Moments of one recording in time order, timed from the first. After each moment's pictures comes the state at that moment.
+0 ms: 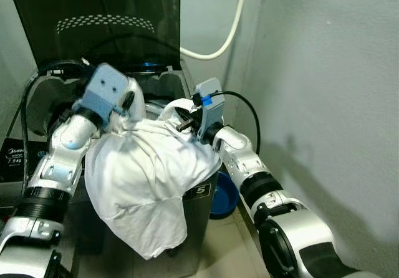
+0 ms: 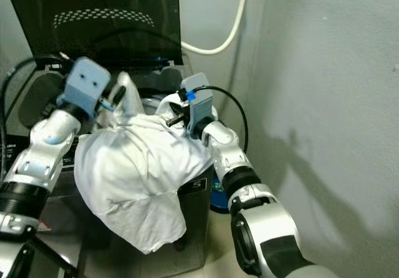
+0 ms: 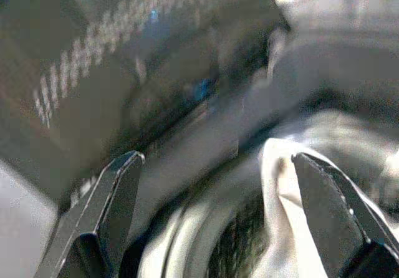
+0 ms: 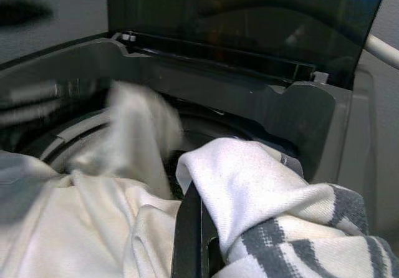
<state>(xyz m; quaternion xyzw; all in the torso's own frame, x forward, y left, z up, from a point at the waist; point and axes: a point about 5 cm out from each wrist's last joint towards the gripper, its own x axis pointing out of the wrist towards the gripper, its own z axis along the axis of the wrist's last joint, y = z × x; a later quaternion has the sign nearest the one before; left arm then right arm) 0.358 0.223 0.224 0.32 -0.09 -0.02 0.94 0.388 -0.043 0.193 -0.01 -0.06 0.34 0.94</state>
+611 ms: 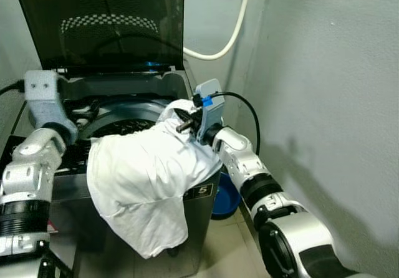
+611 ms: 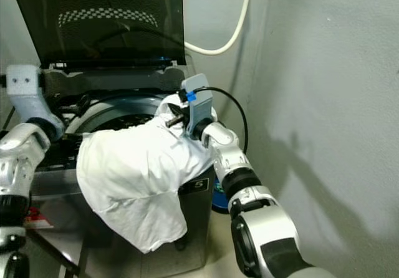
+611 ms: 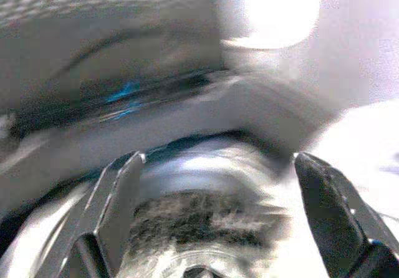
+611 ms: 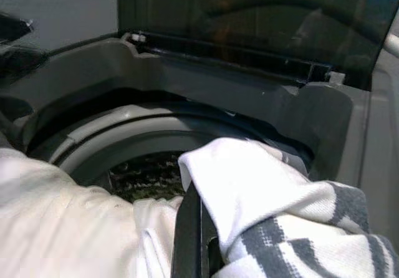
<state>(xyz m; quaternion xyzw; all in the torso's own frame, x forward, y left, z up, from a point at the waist) 0.328 0.216 0.237 0.09 -0.11 -0.17 0.98 0.385 -0.042 0.192 0.00 -0.06 0.34 0.94</state>
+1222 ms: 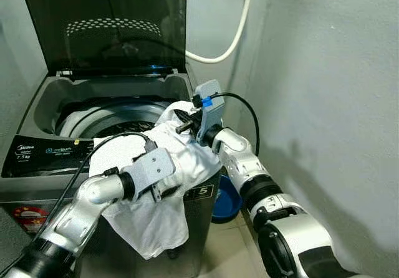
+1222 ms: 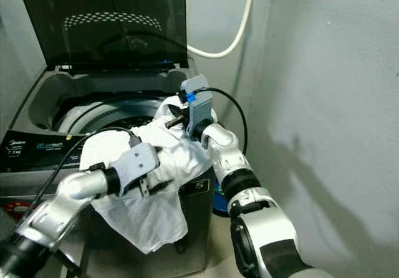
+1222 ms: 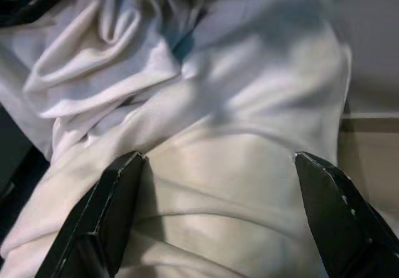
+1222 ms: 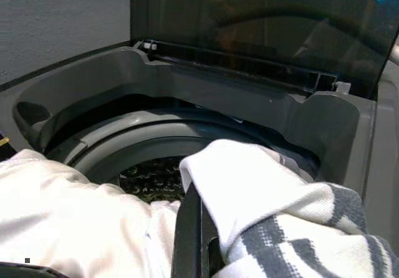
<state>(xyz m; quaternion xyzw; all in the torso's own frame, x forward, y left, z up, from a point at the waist) 0.306 0.140 0.148 0.35 -0.03 -0.35 0.87 0.384 -0.042 0.191 0.00 -0.06 0.34 0.94</state>
